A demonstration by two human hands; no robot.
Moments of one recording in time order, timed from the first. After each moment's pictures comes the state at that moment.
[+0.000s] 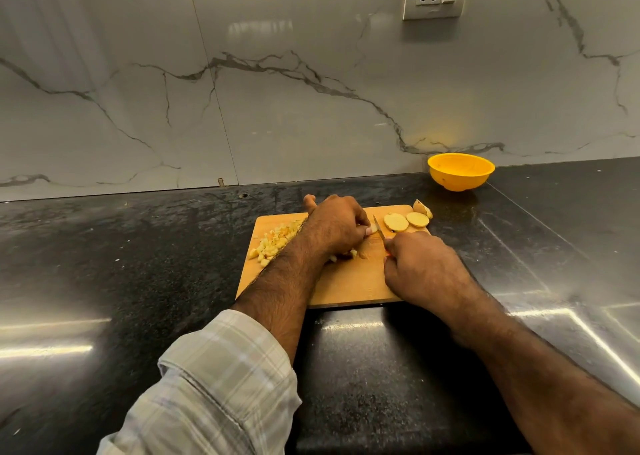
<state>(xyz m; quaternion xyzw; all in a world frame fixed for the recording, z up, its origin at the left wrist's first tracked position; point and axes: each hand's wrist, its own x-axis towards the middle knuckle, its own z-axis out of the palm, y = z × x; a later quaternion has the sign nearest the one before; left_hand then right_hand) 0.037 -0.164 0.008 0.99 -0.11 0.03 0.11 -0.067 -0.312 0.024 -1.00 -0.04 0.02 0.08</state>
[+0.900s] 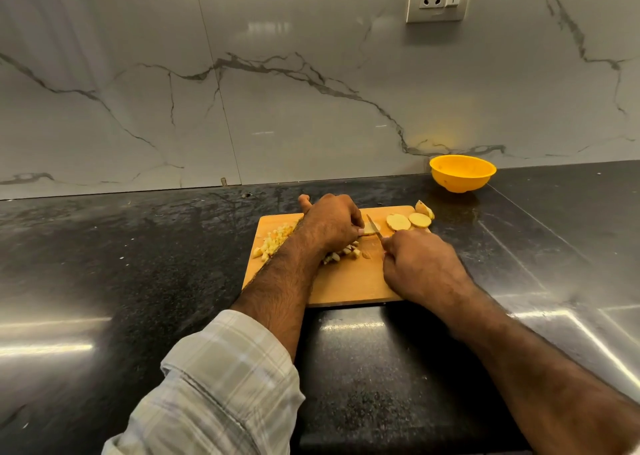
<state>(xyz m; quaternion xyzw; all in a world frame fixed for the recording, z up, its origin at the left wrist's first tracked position) 0.029 -0.152 0.016 0.99 -0.09 0.03 0.12 -0.068 -0.306 0.023 -0.99 -0.05 -0.02 0.09</state>
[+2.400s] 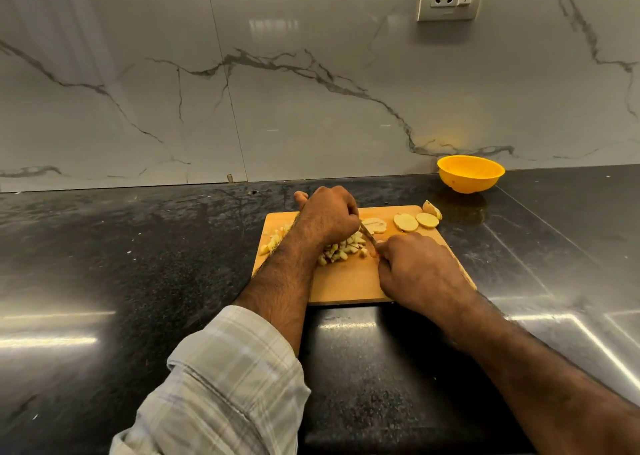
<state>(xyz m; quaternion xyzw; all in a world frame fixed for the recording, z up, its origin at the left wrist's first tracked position) 0.035 -0.134 0.011 0.97 -0.07 0.11 0.19 -0.073 -0.294 0.014 -0.99 -0.10 -0.06 0.07</state>
